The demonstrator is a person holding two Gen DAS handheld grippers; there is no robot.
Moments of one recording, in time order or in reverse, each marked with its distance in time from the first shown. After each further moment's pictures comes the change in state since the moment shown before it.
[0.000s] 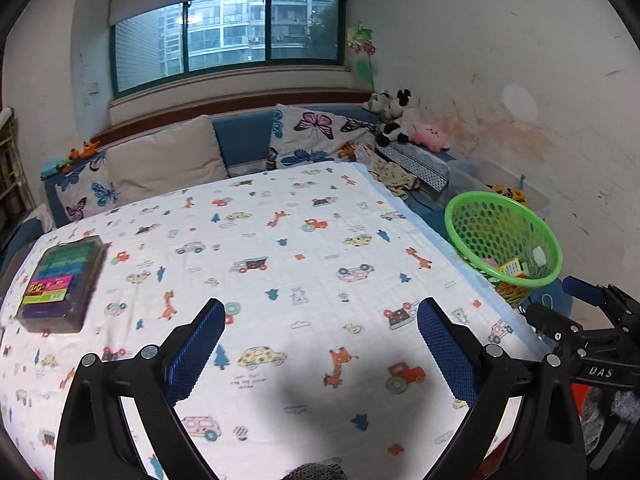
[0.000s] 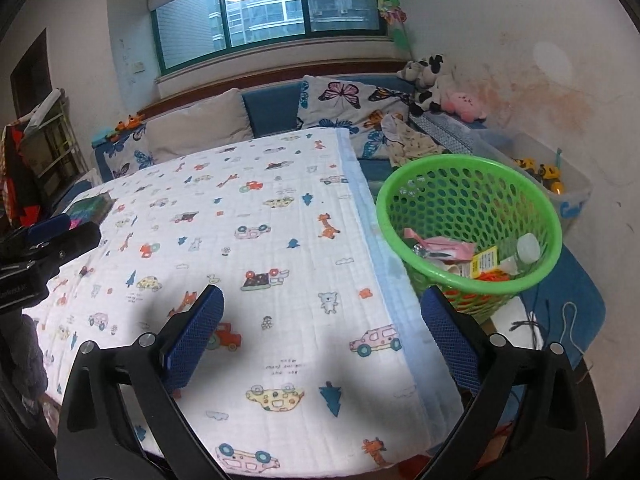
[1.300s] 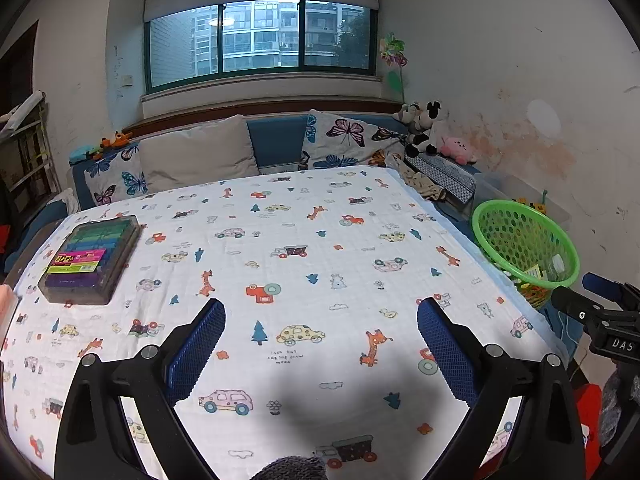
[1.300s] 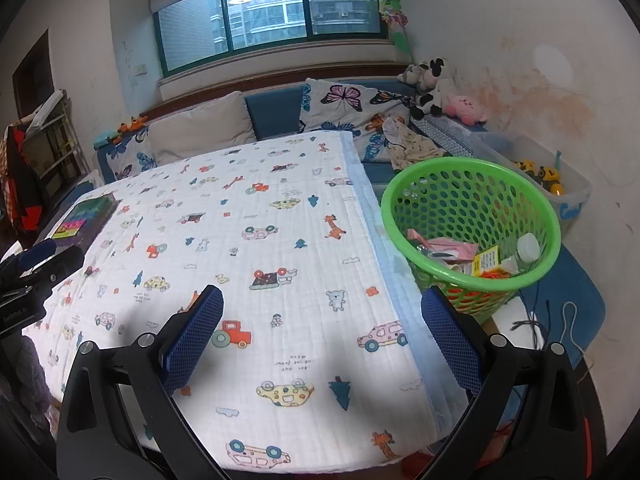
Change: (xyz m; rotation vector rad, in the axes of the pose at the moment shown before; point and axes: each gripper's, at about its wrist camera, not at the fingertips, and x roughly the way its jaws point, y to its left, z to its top) left arm -0.022 0.026 -0.026 -0.066 -0.029 0.077; right arm -0.010 0.008 -0.002 -0.001 -0.007 0.004
